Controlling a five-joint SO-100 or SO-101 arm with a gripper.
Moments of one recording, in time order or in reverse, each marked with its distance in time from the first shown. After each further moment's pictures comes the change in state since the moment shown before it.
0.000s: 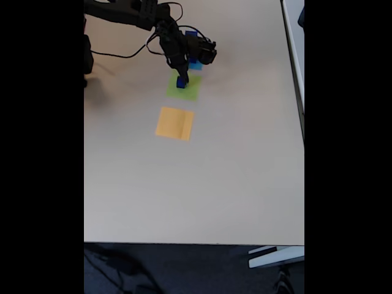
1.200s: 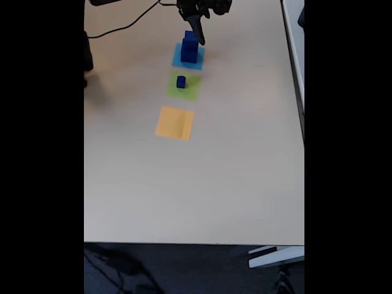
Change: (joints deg) arm -16.7 -6.1 -27.0 8.6 32.9
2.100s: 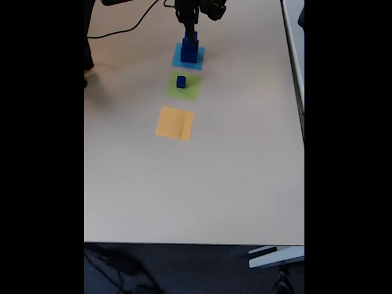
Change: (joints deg) arm -3.6 -9.8 -6.3 10.5 -4.3
